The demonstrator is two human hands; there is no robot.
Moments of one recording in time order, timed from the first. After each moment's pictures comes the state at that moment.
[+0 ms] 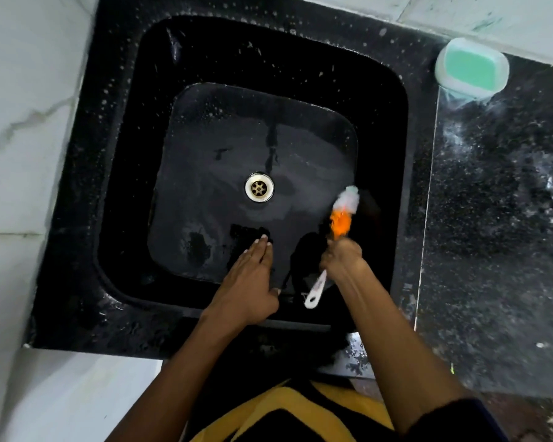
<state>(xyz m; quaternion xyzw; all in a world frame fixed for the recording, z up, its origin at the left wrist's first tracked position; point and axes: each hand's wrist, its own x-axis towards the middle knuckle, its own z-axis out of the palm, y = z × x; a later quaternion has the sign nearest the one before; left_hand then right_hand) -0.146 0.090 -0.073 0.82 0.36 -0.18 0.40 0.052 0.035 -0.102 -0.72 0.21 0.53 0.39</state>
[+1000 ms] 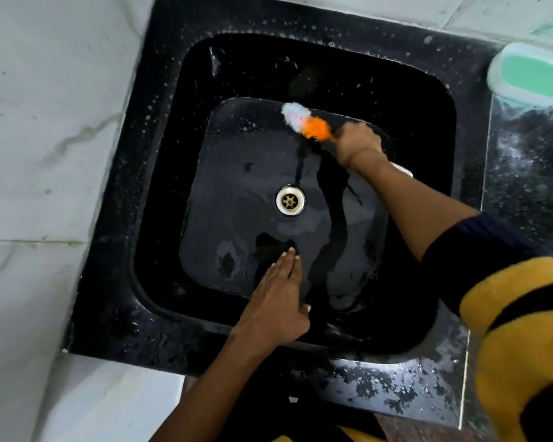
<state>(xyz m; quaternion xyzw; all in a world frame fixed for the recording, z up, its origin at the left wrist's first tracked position) -0.148 0.091 -0.067 0.82 0.38 -0.15 0.40 0.127 0.245 -0.103 -0.88 -0.42 0.22 -0.02</state>
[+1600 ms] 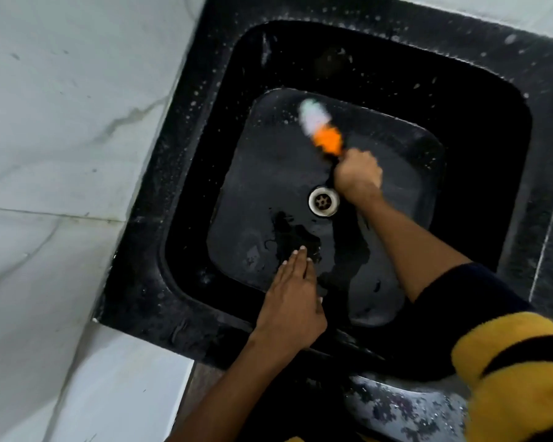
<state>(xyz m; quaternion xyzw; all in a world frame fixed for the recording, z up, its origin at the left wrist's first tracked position) -0.149 0.090 -0.063 0.80 0.47 -0.16 0.35 0.051 0.236 -0.138 -0.86 -0.48 0.19 -0.06</state>
